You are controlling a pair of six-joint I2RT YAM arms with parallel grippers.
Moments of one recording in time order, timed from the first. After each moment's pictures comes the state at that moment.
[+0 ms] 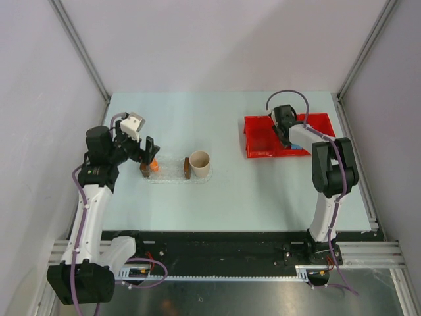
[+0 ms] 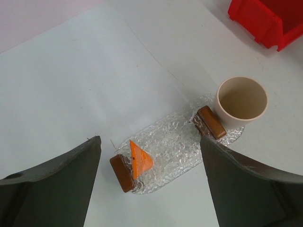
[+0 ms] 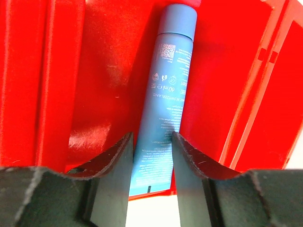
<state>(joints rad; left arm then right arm) 0.07 0.94 0.92 -0.40 0.53 0.31 0.21 1.97 1.35 -0.33 0.41 -0.38</state>
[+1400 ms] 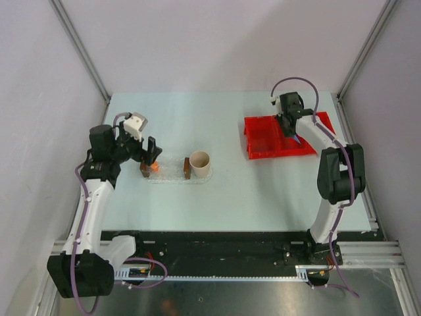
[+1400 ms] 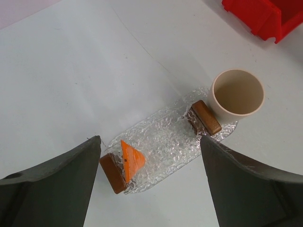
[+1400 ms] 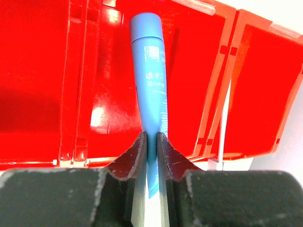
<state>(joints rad) 0.07 1.00 0.91 -0.40 0.56 0.31 0.20 1.88 1.48 -0.54 0.28 -0.29</state>
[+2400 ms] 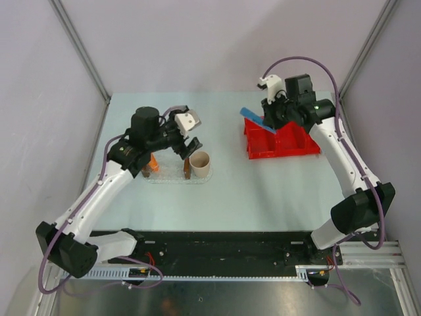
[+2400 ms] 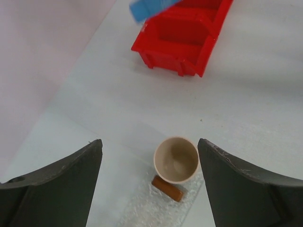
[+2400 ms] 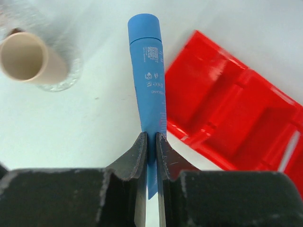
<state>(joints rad) -0.45 1.17 1.18 -0.41 0.44 0.46 0.31 1.56 1.68 -0.82 -0.24 -0.27</state>
